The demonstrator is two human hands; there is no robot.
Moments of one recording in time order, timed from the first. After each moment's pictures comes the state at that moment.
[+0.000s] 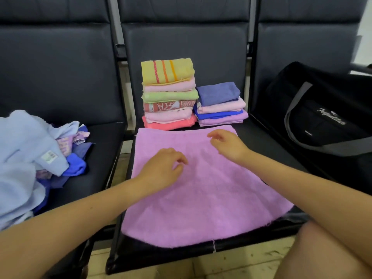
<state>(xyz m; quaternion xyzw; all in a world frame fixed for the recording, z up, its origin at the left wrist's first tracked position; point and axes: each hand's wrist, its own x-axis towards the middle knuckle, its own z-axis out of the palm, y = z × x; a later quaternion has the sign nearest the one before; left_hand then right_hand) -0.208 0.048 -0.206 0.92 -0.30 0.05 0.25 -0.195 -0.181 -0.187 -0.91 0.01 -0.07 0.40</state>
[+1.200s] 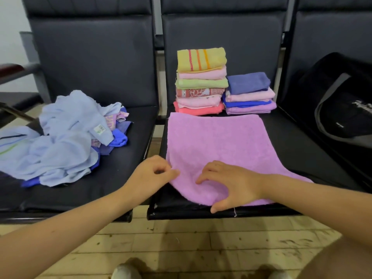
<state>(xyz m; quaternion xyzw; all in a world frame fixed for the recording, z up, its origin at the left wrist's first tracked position) -0.326 0.137 -0.191 0.88 -0.10 -0.01 0.46 -0.307 -0.115 -0.206 -0.90 -0.41 0.09 0.13</state>
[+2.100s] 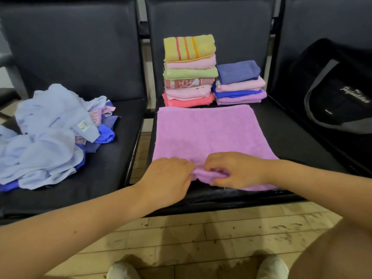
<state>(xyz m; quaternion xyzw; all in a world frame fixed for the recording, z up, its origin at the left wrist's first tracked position) -0.323 0.089 -0.199 0.92 -0.38 0.12 0.02 -0.305 -0.134 -0.195 -0.91 -0.37 0.08 0.16</state>
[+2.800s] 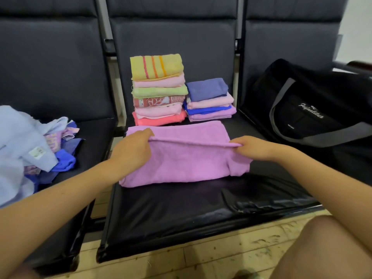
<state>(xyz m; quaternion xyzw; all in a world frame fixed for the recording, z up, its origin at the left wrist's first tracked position) -0.199 0.069 -0.175 0.95 -0.20 0.15 0.16 -0.250 -0.251 -0.158 -0.96 -0.02 0.10 0.26</state>
